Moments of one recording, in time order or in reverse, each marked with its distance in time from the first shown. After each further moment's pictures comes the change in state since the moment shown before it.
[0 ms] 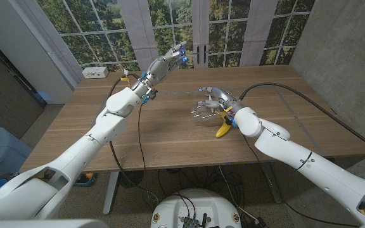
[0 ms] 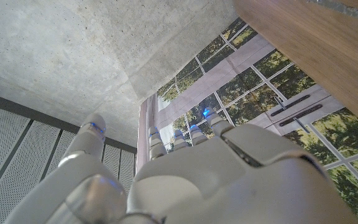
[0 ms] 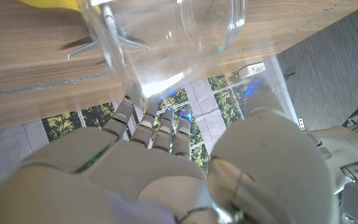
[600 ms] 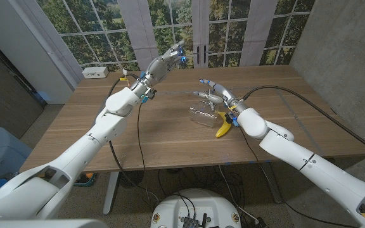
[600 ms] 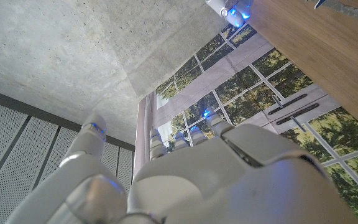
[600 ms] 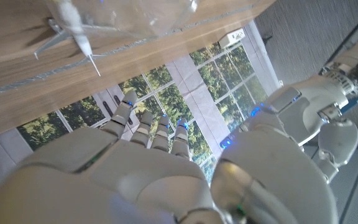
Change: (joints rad) left arm -0.006 -0.007 -0.004 0.025 -0.017 -0.004 -0.013; left_hand -0.008 0.008 -0.007 -0.001 0.000 -0.079 0.029 -0.007 -0.005 -0.036 -0.004 0.000 0.000 -0.030 0.002 0.000 0.000 -0.021 -0.006 0.000 0.000; right arm -0.041 0.024 0.073 0.124 0.120 0.315 -0.082; right_hand -0.148 0.040 -0.056 0.065 -0.006 -0.115 -0.028 -0.008 -0.014 -0.100 -0.012 0.004 -0.092 -0.112 -0.014 0.000 -0.088 -0.043 -0.046 -0.100 0.000
